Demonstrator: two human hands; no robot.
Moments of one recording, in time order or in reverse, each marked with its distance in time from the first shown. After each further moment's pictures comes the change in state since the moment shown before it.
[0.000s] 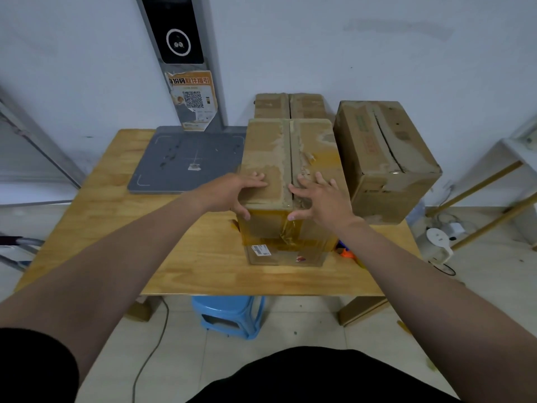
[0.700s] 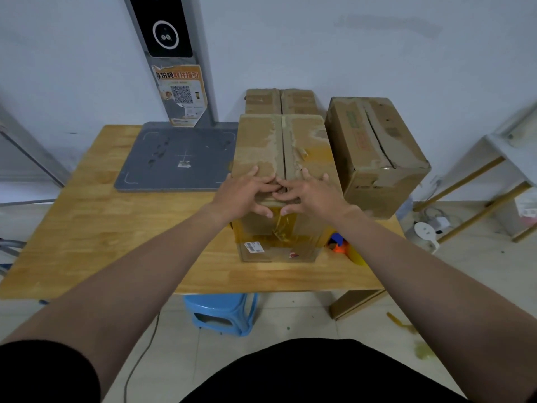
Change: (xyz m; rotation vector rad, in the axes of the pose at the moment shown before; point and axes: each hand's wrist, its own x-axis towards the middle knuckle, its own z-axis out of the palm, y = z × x) left_hand 0.017 0.044 0.032 0.181 0.128 -0.032; right_hand 0.005 -0.006 -0.011 0.015 -0.077 -0.120
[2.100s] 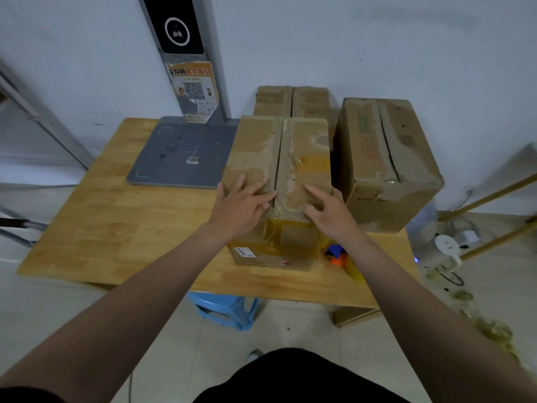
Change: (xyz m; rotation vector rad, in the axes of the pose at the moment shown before) left_hand 0.008 0.047 0.013 0.063 0.062 -0.257; right_hand -0.025 0.067 0.018 0.699 0.172 0.314
